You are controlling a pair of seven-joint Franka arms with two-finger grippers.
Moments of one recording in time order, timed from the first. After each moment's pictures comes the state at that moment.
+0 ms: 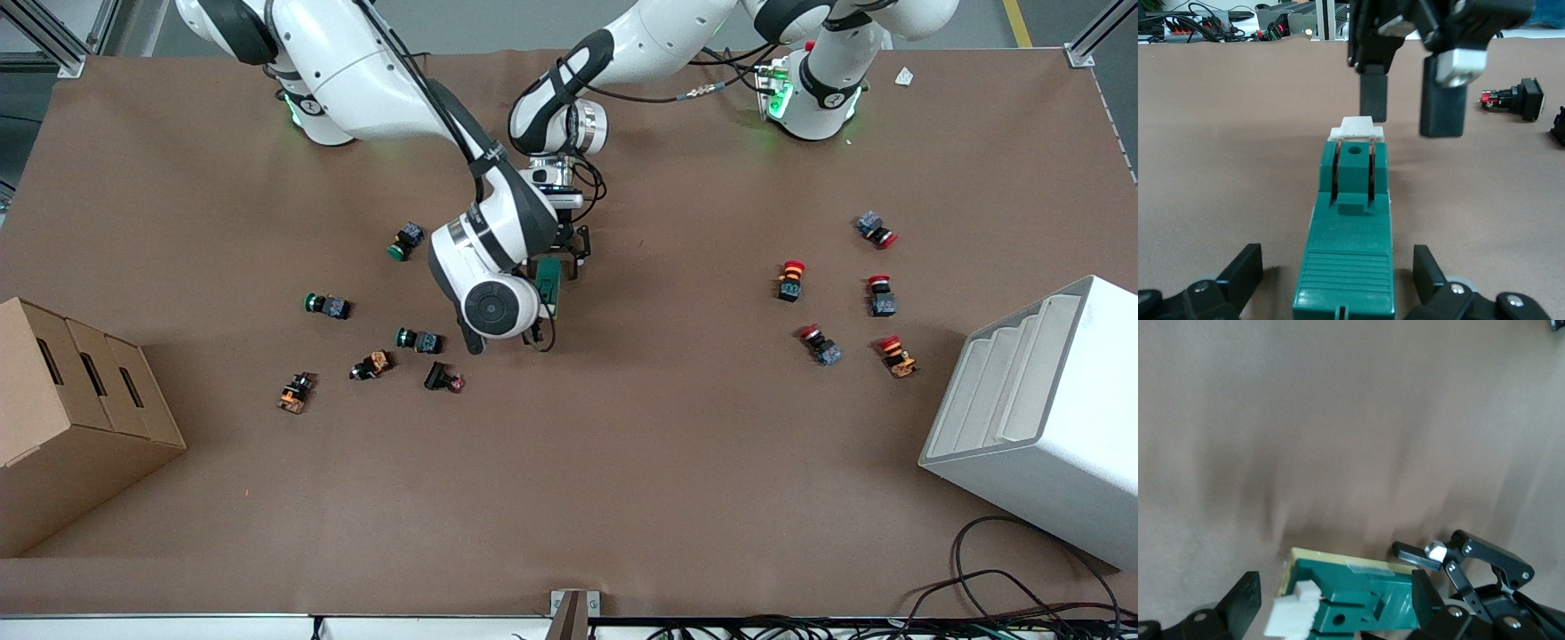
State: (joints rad) left arm -0.95 0.86 -0.32 -1.82 1.79 2.00 -2.54; right arm 0.70 0.78 -0.04 -1.44 0.32 1.90 1.80
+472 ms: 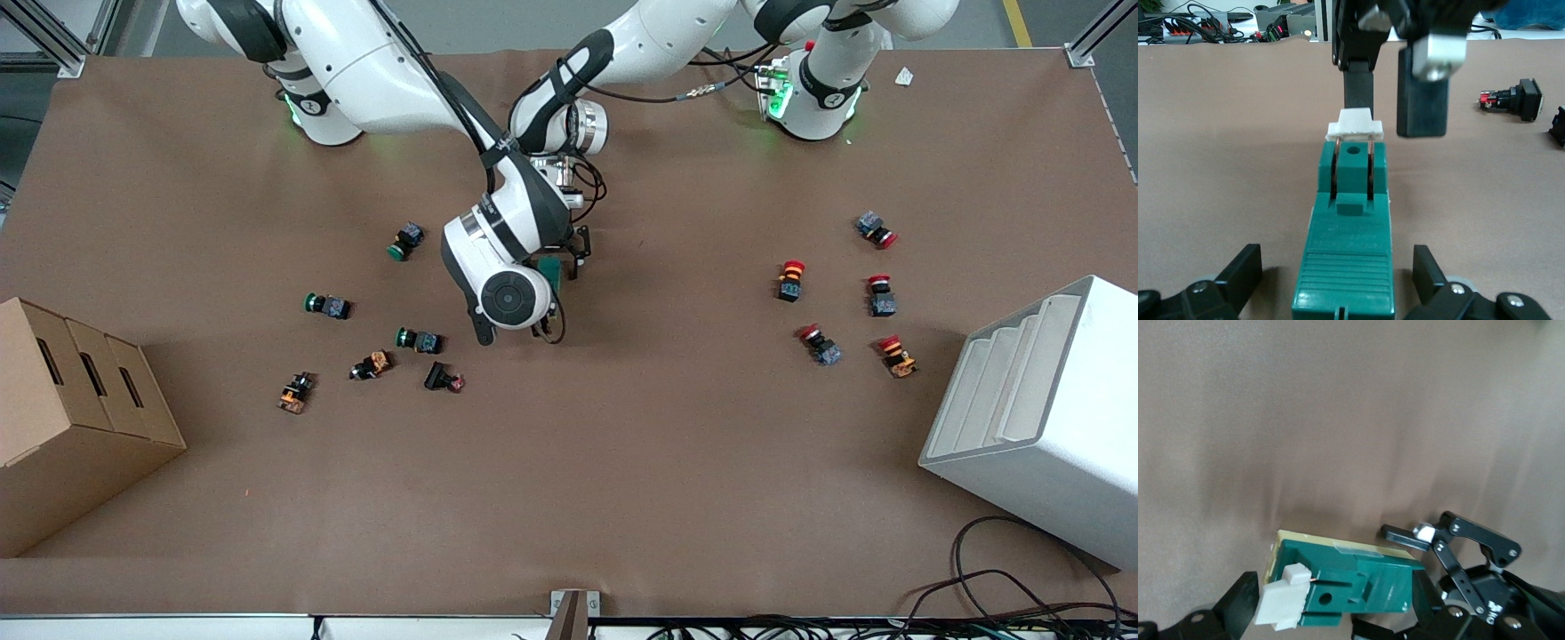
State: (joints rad) left arm -0.95 0.86 -0.32 -1.82 1.79 2.00 -2.54; right arm 0.72 0.78 -0.05 -1.40 0.32 1.85 1.84
